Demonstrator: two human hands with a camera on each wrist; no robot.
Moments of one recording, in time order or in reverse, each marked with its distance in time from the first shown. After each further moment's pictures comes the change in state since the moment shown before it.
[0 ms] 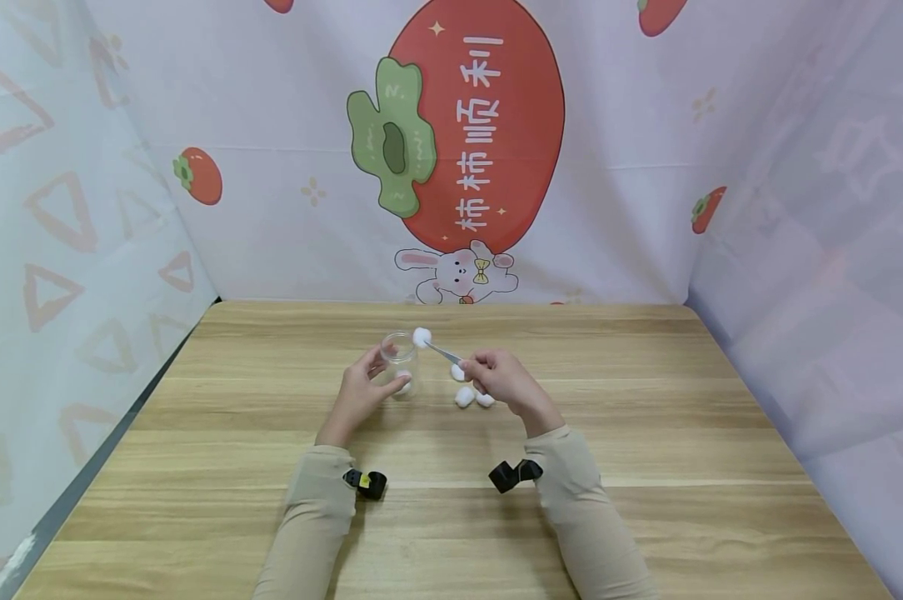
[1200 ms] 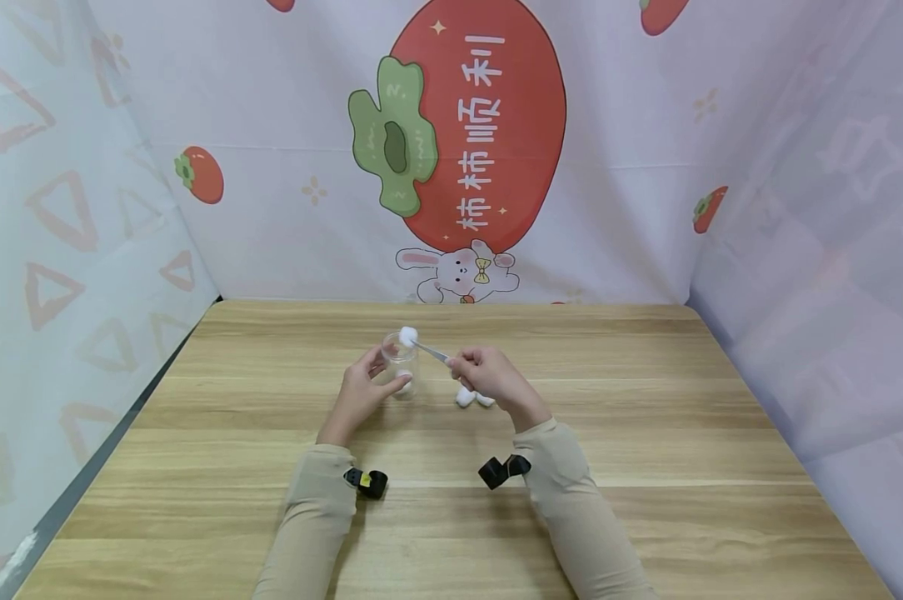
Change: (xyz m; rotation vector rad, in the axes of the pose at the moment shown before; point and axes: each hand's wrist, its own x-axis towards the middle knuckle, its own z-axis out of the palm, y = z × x) left_hand -0.001 -0.002 0.000 0.016 0.002 -0.005; right_hand 0.009 -0.008 0.013 -0.019 -0.007 0.008
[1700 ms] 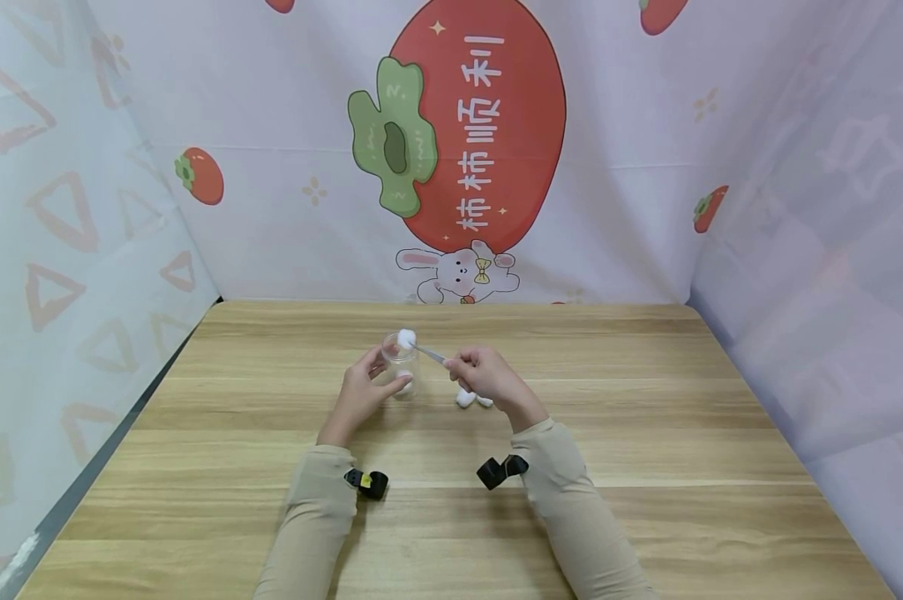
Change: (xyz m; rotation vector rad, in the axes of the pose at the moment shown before) left_hand 0.000 0.003 -0.001 -0.002 -0.008 -0.030; right_hand 0.005 0.004 0.002 -0.001 -0.015 -0.019
